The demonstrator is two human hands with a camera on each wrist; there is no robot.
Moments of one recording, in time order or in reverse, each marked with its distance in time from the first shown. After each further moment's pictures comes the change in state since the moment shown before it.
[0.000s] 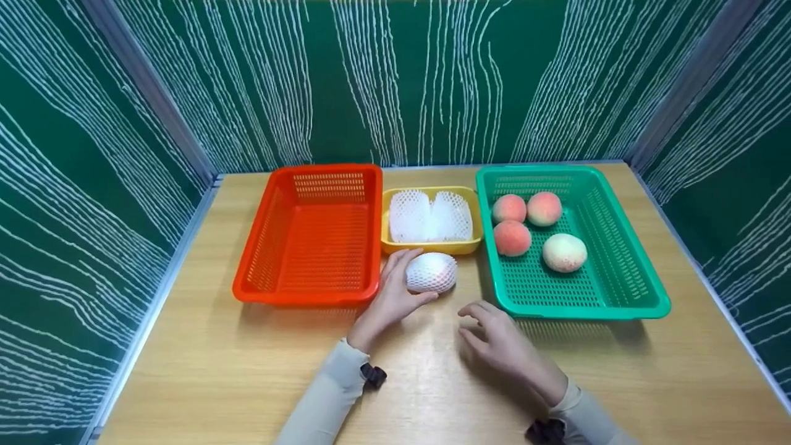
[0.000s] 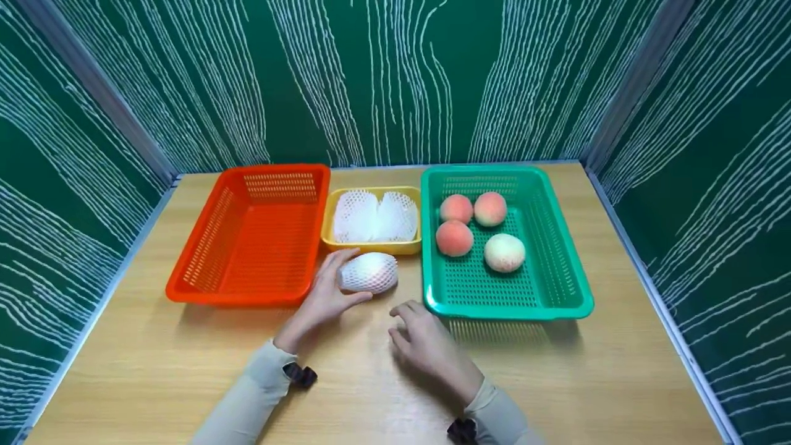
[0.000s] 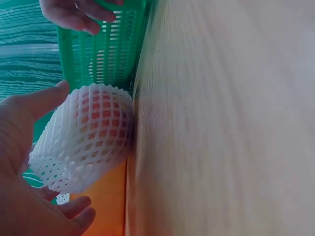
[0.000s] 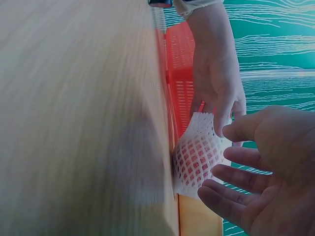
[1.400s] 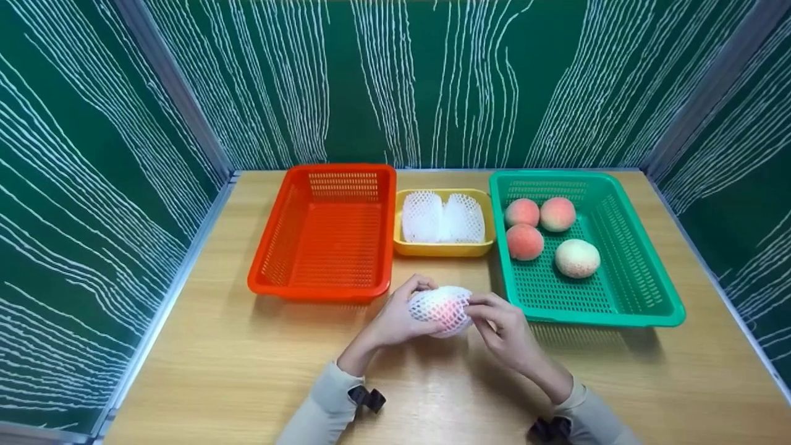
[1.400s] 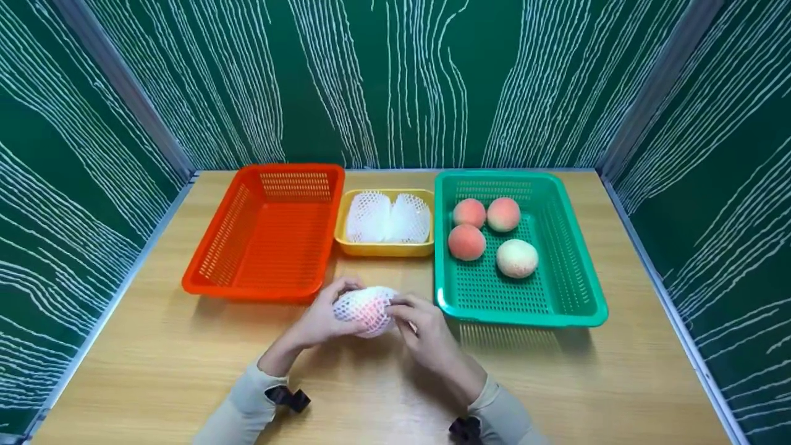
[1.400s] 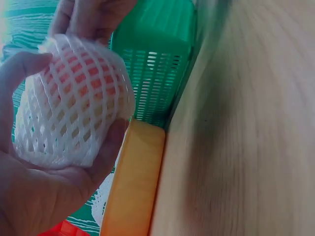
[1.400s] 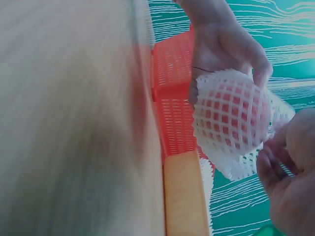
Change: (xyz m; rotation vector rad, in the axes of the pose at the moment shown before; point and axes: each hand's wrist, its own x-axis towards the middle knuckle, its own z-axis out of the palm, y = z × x) left_hand -0.042 0.037 -0.029 -0.448 -0.219 -0.034; right_hand 0.015 -0.013 -0.004 0.161 0.330 -0.426
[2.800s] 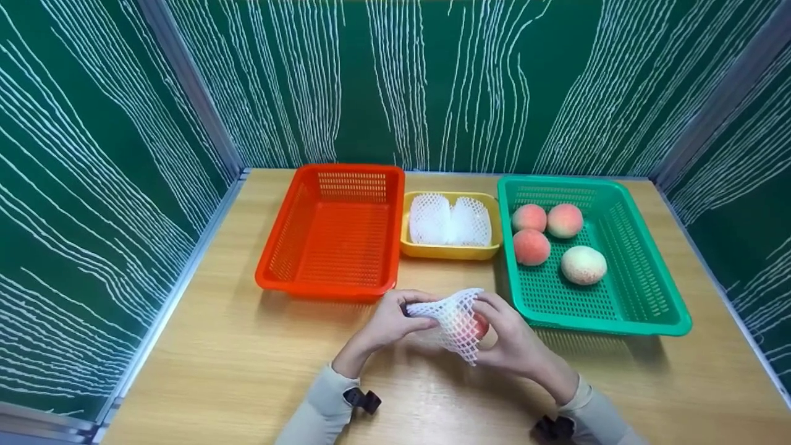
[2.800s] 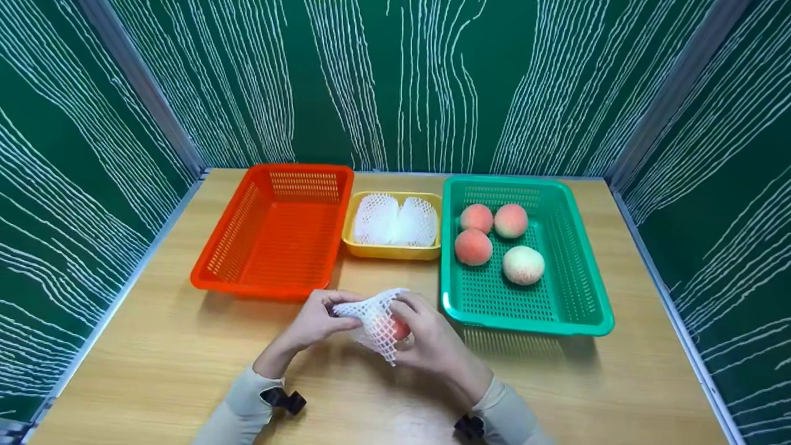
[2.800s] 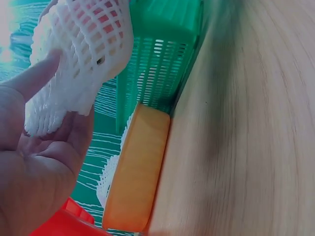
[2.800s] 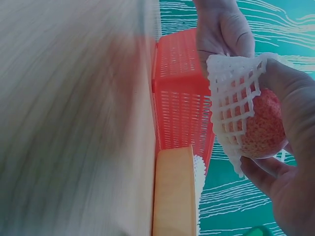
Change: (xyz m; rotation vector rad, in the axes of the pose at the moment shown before) left_hand -0.013 0.004 -0.009 -0.159 0.026 -0.024; right_hand 0.003 -0.001 -0.010 -0.150 -0.238 -0.053
